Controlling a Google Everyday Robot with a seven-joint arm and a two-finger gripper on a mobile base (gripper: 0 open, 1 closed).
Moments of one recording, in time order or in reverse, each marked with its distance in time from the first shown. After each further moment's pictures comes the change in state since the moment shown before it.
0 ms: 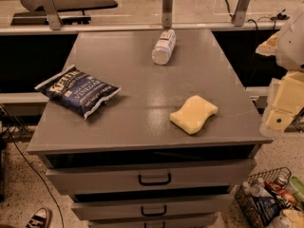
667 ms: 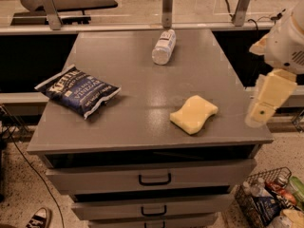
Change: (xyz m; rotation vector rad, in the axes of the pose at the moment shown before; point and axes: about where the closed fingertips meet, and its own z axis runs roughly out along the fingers) arm -0.005 -0.023 0.023 0.016 -0.042 0.042
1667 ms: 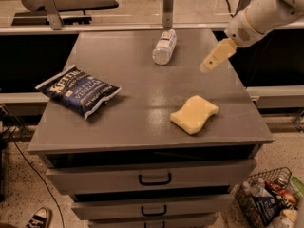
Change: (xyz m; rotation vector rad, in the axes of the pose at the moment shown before) arm -0.048 -0.183 0.110 0.063 -0.299 0.279
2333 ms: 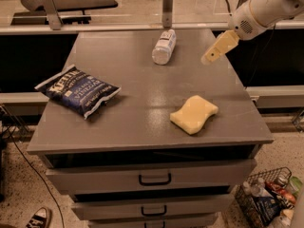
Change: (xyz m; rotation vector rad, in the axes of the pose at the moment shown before) arm -0.015 -0.019 -0.010 0.033 -0.049 0.003
